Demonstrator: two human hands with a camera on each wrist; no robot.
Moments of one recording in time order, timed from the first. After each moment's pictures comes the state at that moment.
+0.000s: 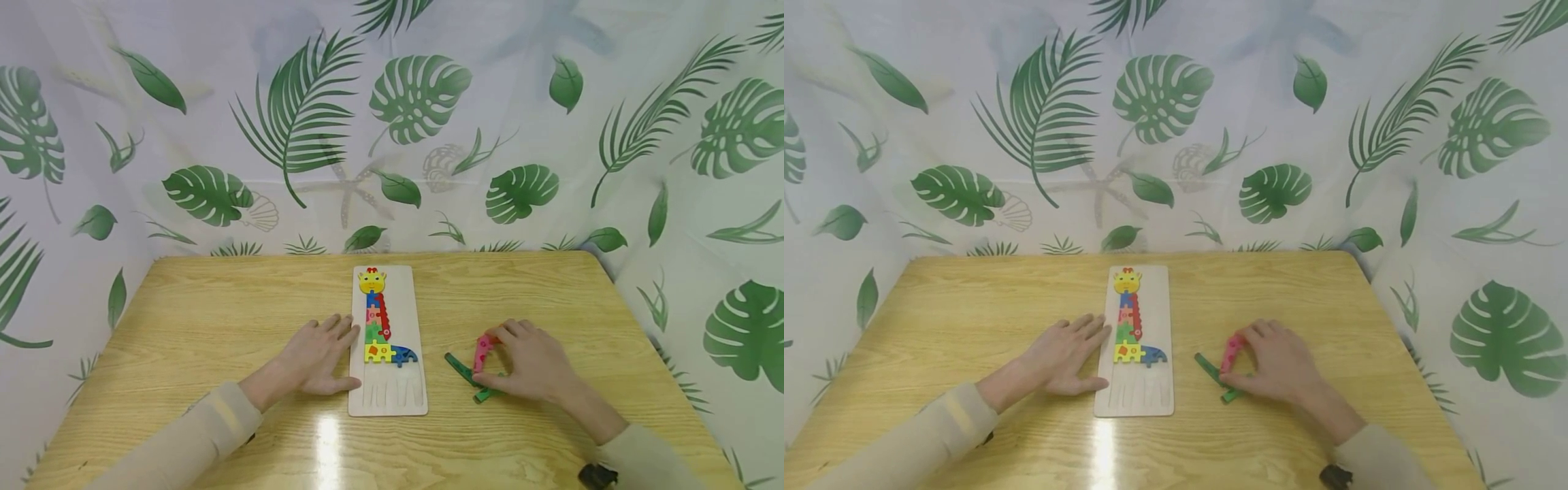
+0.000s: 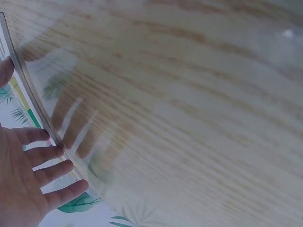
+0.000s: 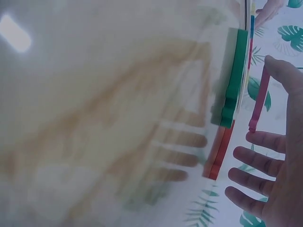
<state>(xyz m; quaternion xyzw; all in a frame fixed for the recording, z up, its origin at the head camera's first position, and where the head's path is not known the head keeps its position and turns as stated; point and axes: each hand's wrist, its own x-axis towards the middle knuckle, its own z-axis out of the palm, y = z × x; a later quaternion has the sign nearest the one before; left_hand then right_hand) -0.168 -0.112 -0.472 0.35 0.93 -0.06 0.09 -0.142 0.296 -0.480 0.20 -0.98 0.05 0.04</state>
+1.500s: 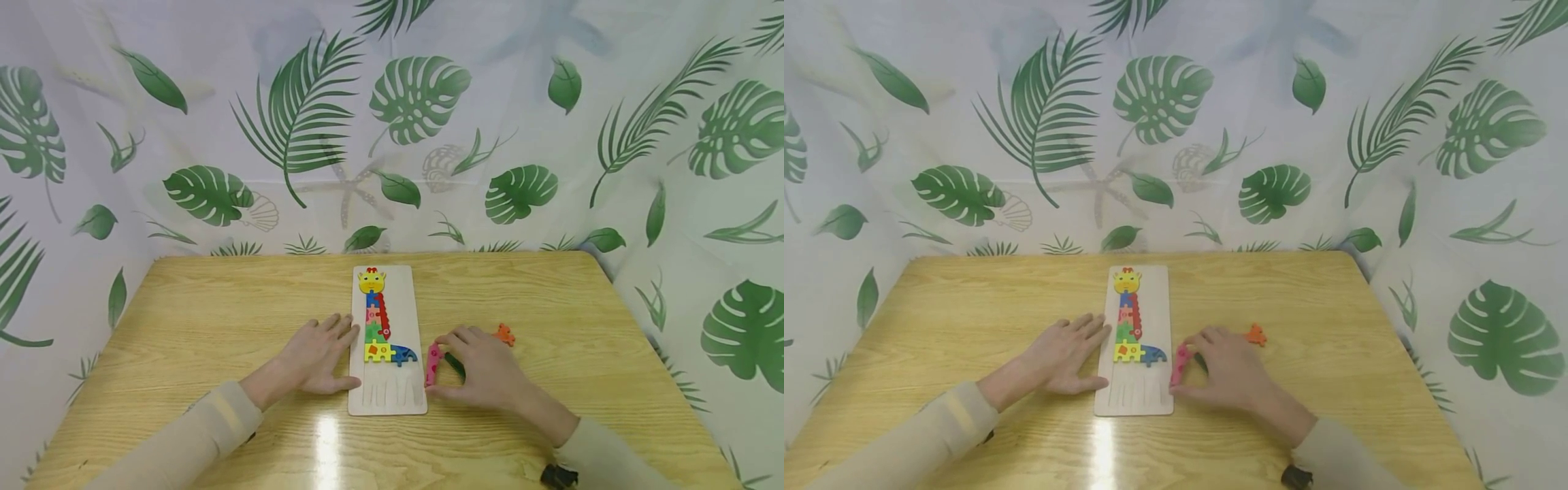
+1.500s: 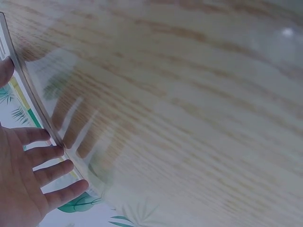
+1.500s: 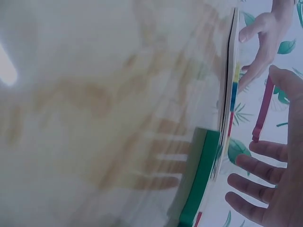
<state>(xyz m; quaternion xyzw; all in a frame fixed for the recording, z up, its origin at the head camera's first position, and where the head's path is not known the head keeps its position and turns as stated) -0.168 -0.112 -0.471 0.35 0.93 -0.07 0.09 -0.131 0.220 -0.473 0.26 -0.96 0.08 0.05</state>
